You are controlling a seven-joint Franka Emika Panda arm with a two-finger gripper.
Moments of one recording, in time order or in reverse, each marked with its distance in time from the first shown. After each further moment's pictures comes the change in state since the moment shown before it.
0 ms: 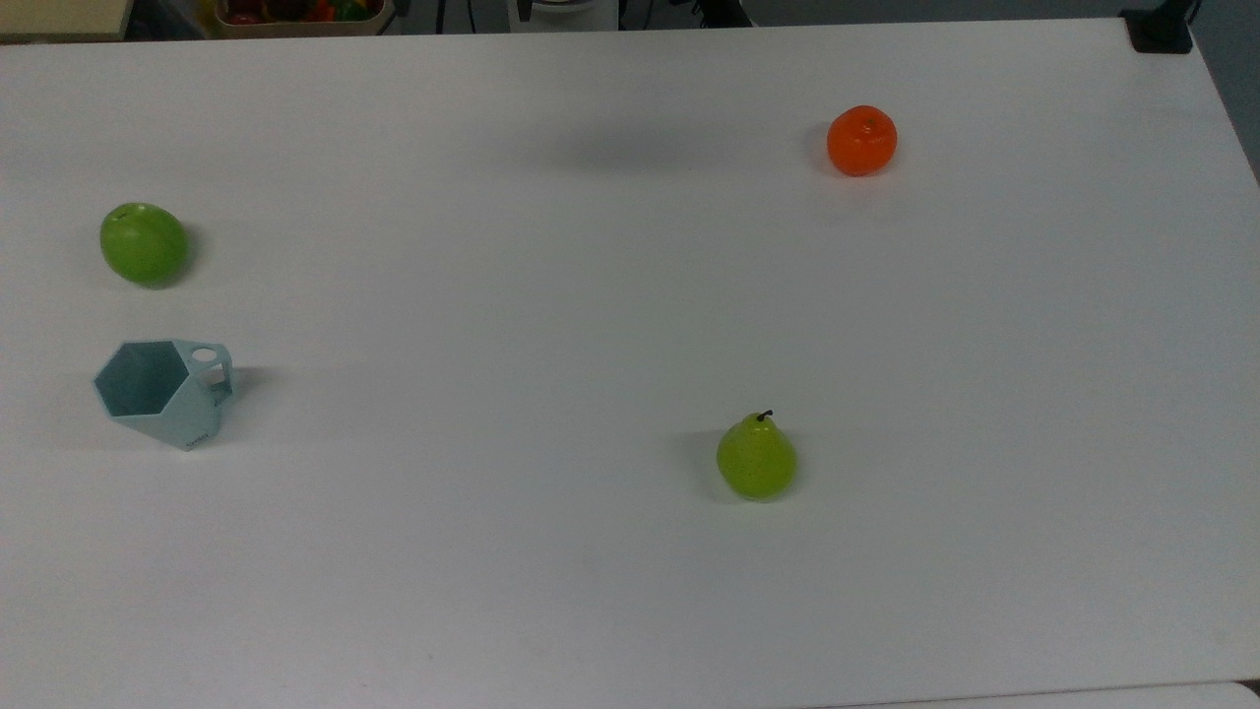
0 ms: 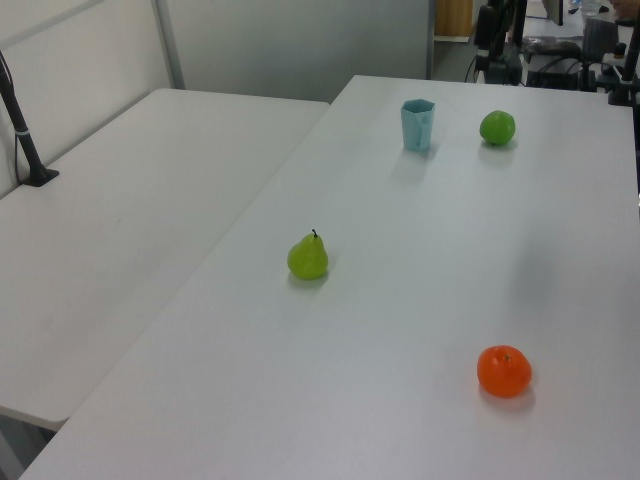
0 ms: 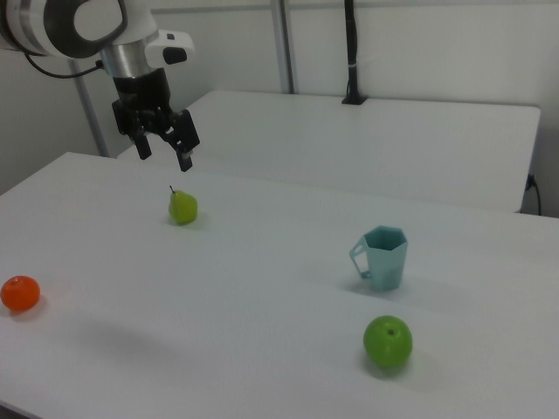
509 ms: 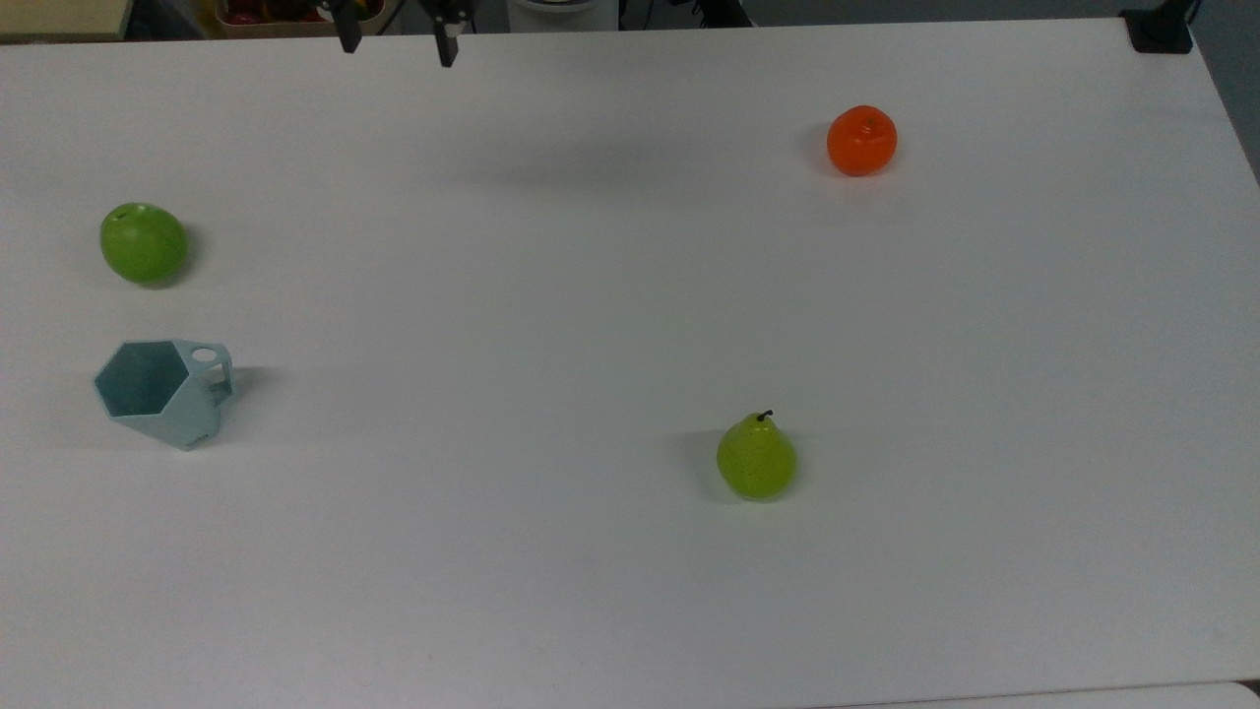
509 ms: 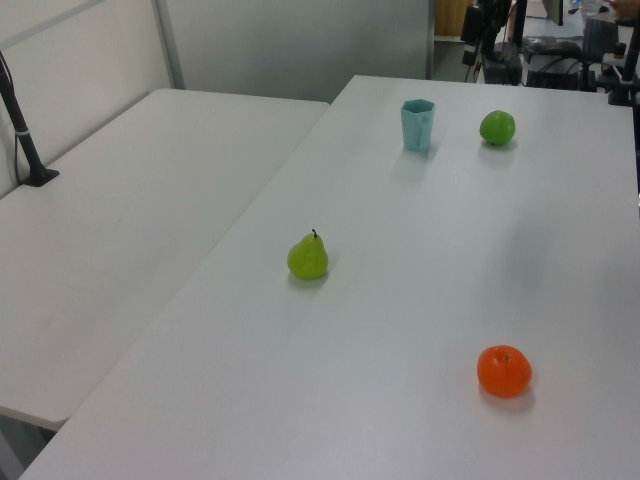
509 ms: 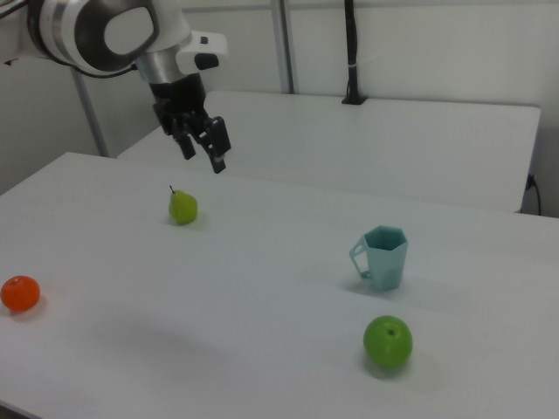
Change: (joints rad) arm -0.043 0.034 -0.043 0.000 0.007 0.129 0.076
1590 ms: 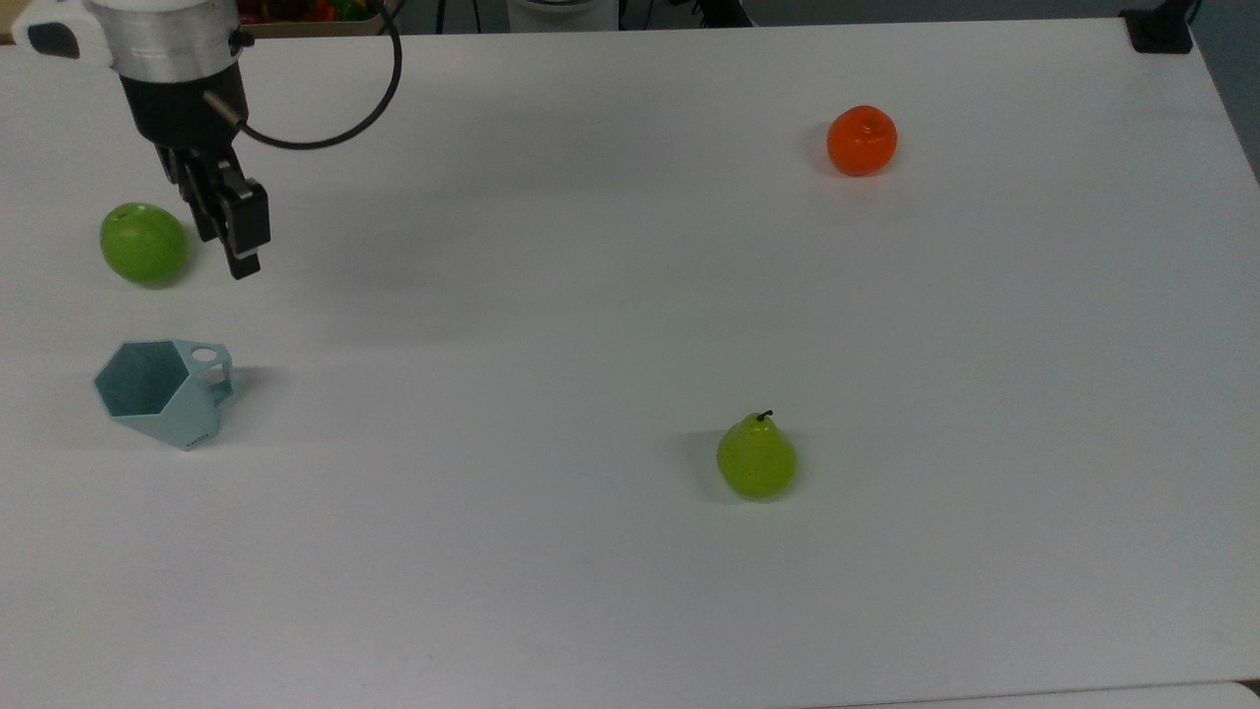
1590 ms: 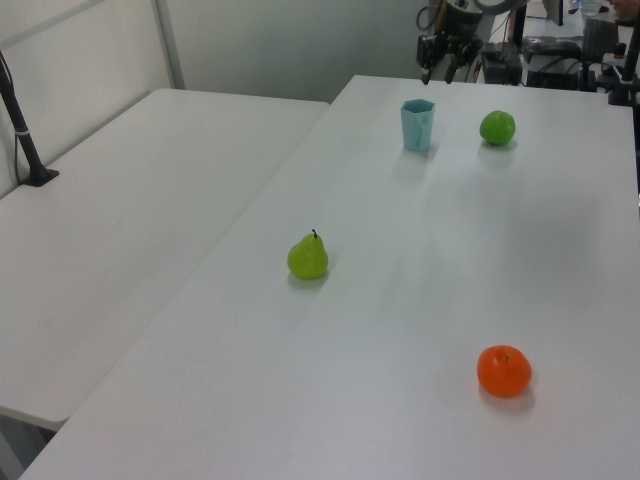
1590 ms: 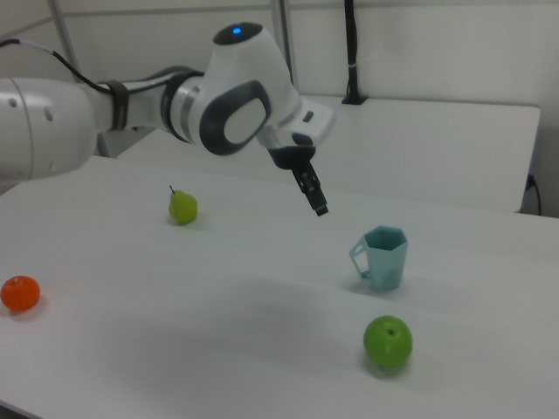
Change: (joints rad) arm -0.080 0.319 -0.106 0.066 0.026 0.422 0.420
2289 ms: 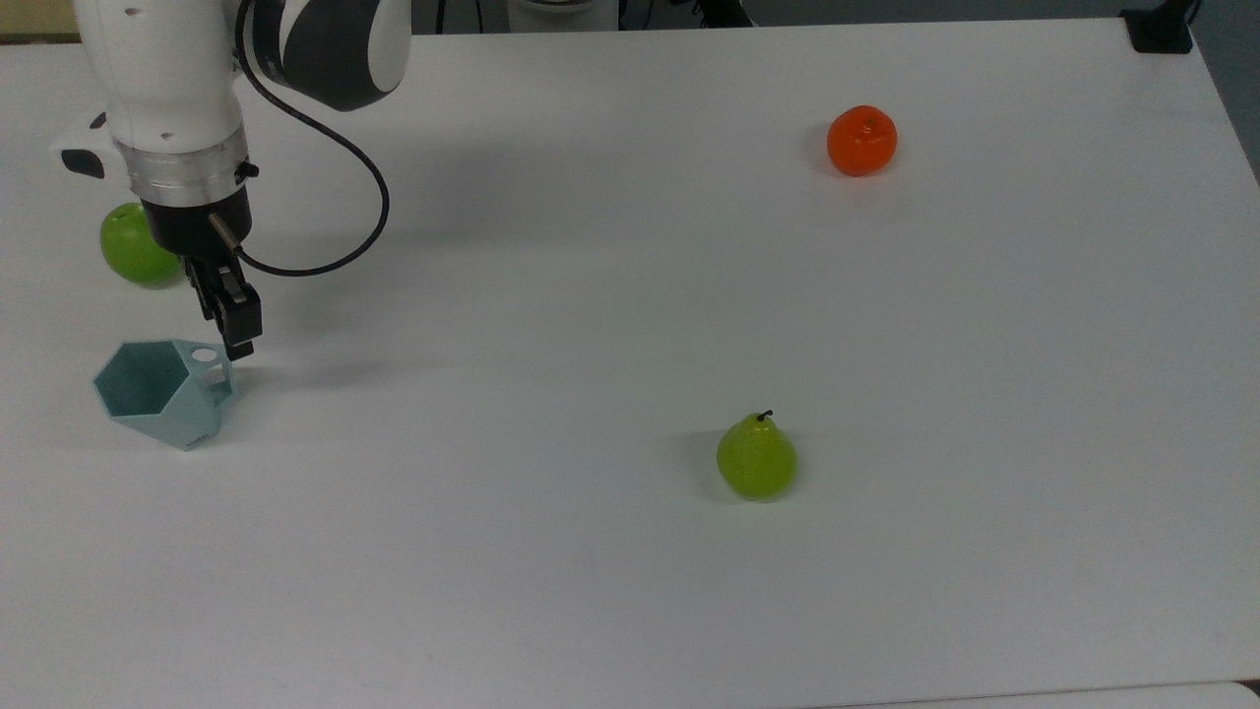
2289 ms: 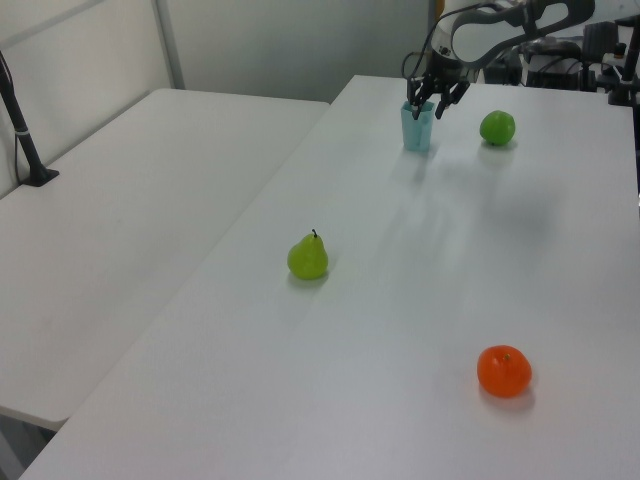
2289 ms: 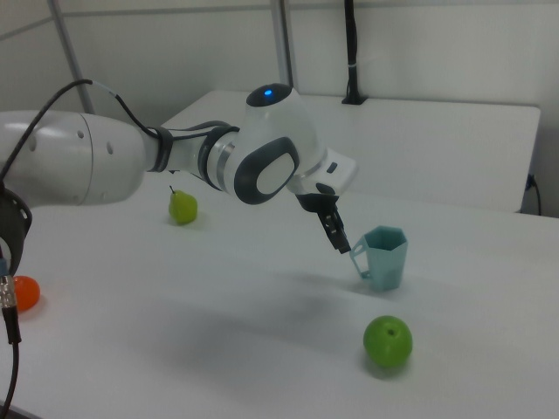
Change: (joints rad) arm -0.024 0.165 -0.003 0.004 0.000 0.160 0.072
